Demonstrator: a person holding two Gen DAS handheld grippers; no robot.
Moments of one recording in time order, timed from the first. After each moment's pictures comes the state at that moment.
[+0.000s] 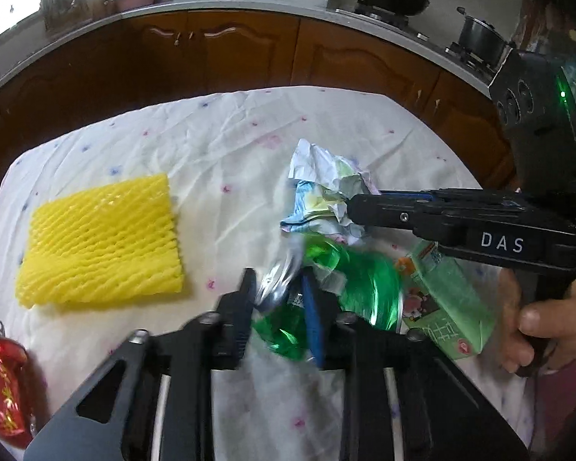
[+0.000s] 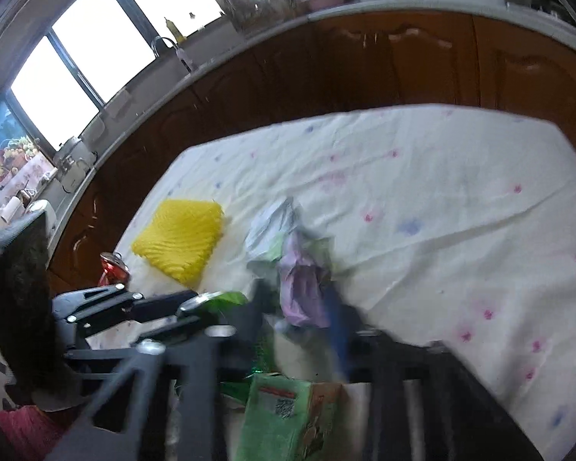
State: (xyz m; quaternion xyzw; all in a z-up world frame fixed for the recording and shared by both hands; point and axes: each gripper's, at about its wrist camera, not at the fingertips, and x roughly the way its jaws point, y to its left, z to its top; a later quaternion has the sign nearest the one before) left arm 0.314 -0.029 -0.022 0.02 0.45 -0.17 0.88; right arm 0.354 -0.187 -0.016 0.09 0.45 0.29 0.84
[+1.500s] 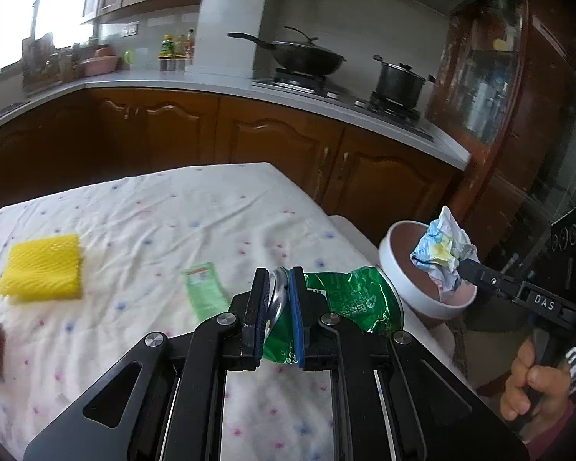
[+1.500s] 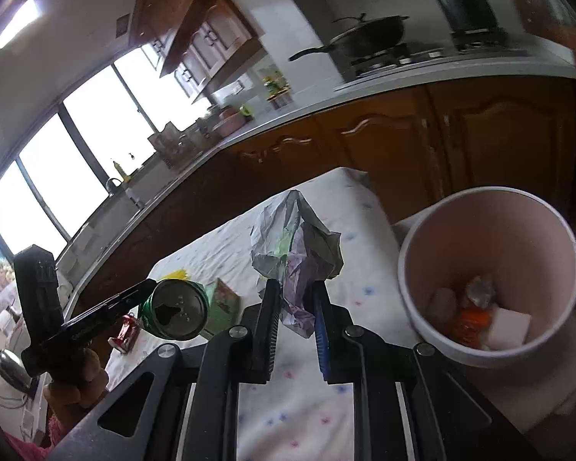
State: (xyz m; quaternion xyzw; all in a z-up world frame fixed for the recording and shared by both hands) left arm 0.201 -0.138 0.066 -0.01 0.33 -0.24 0.91; right arm 0.139 -0.404 0.041 0.24 0.28 0.11 0.92
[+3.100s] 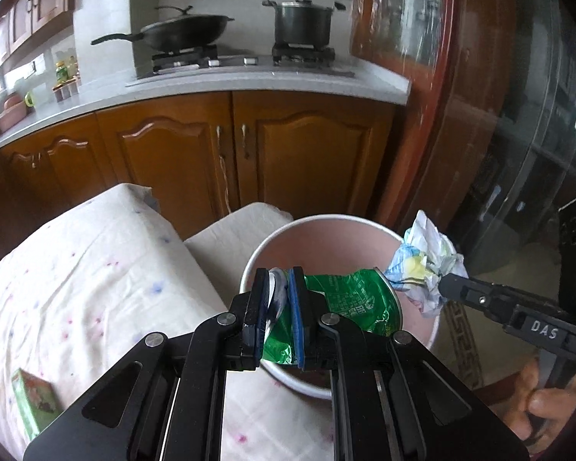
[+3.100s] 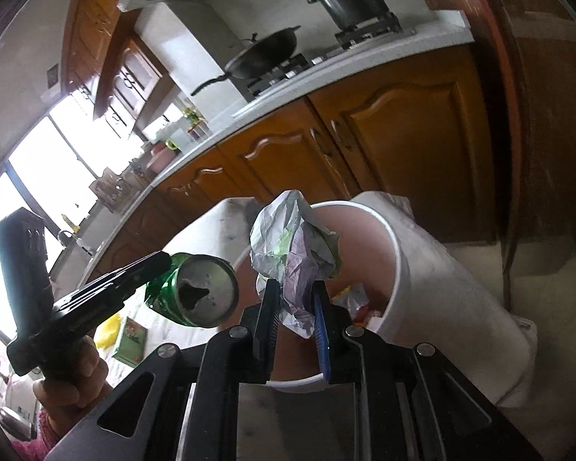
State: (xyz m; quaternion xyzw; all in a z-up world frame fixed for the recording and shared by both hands) left arm 0.230 -0.384 0.043 0.12 0.35 -0.33 0.87; right arm 0.110 -0.552 0.001 0.30 0.29 0.00 0.91
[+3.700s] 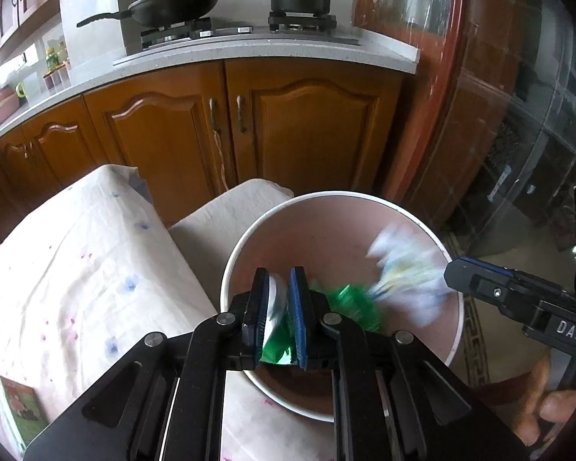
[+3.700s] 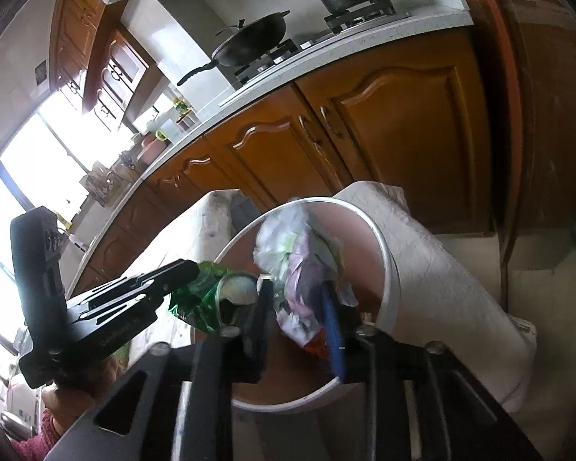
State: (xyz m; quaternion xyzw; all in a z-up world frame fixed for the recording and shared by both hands) left arm 0.246 -0.413 0.018 0.14 0.39 -0.32 0.85; right arm 0.127 -0.563 -0.011 0.31 0.31 0.00 0.90
